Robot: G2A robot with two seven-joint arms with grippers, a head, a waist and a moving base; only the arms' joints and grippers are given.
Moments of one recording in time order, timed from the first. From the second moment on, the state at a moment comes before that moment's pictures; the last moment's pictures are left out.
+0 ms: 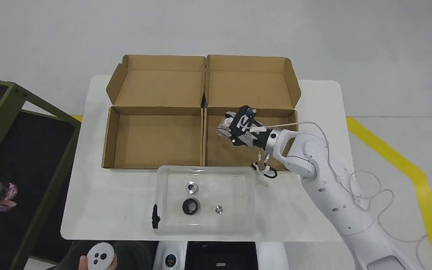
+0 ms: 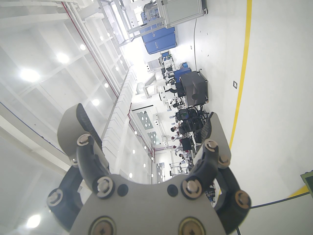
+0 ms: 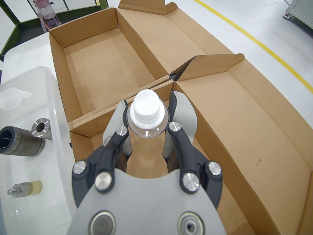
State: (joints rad) left arm -0.36 -0.19 -0.39 -1.44 1.98 -0.36 0.13; right arm -0.94 -1.18 1.00 -1.59 -1.11 -0.55 0.38
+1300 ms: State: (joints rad) left arm -0.36 -0.19 -0.39 -1.44 1.98 -0.36 0.13; right arm -0.89 -1.21 0.97 -1.61 -1.21 -0.56 0.45
